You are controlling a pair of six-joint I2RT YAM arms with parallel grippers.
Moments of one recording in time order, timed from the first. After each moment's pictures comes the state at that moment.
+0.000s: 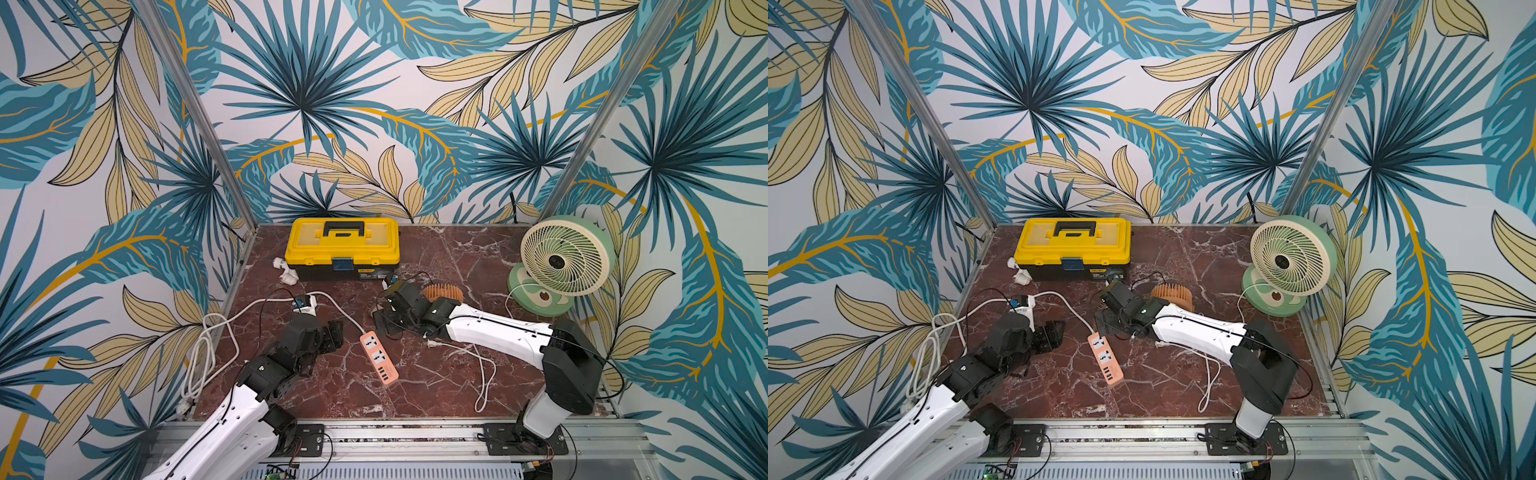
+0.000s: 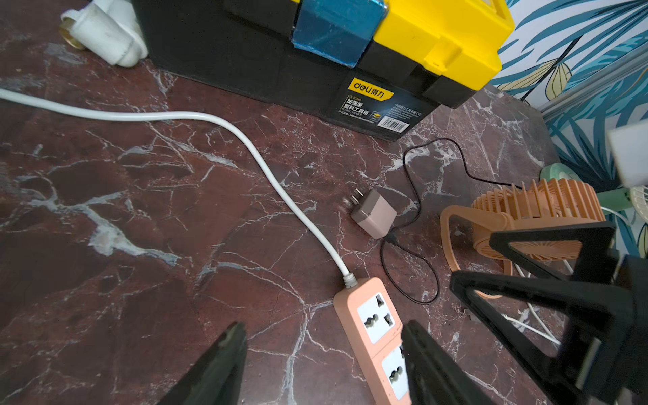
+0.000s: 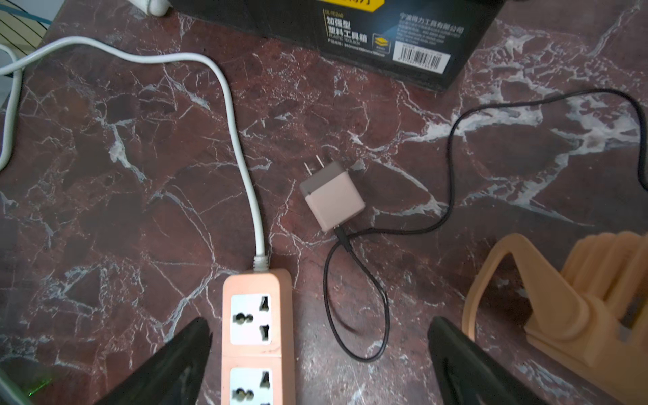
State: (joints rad) left arm -0.51 0.67 0.53 -0.50 -0.15 -0.68; right arm 0.90 1.71 1.22 -0.39 0.20 0.48
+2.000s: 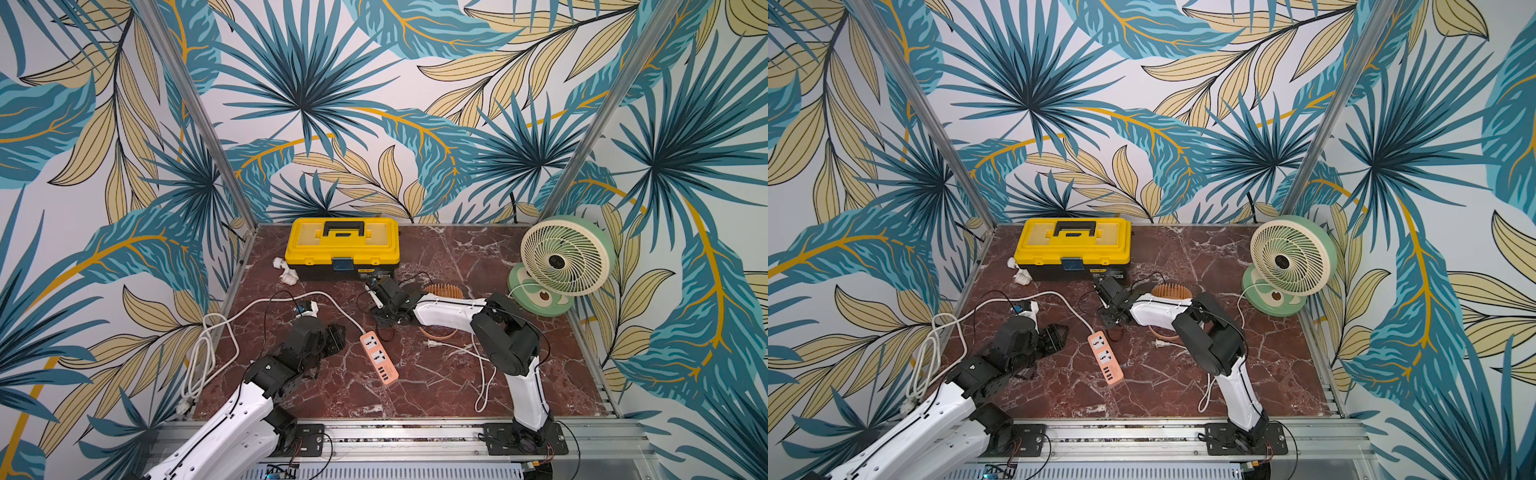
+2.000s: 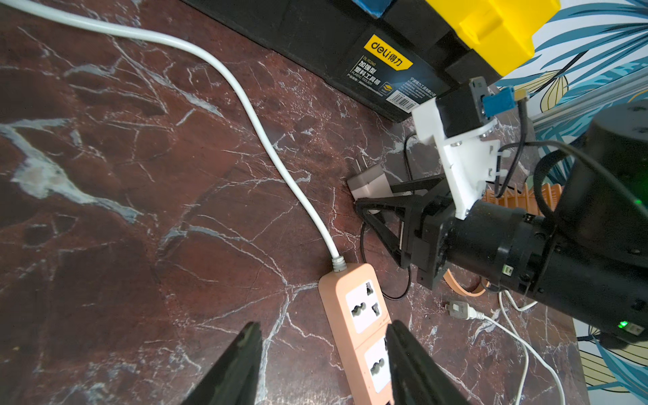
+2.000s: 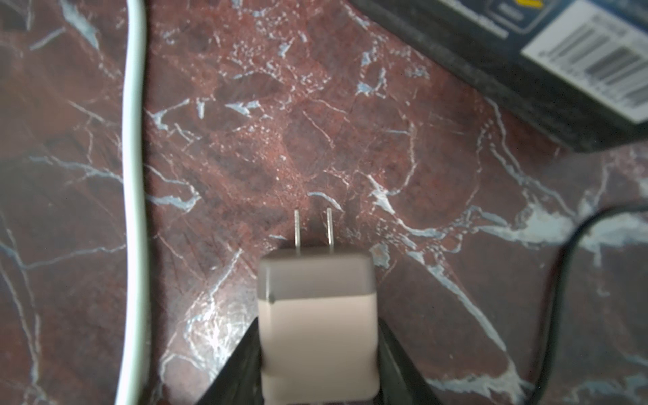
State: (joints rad) left arm -0.51 0.72 0.47 -0.44 -0.08 -0.84; right arm 0.81 2.09 1.38 -0.25 0.10 0.18
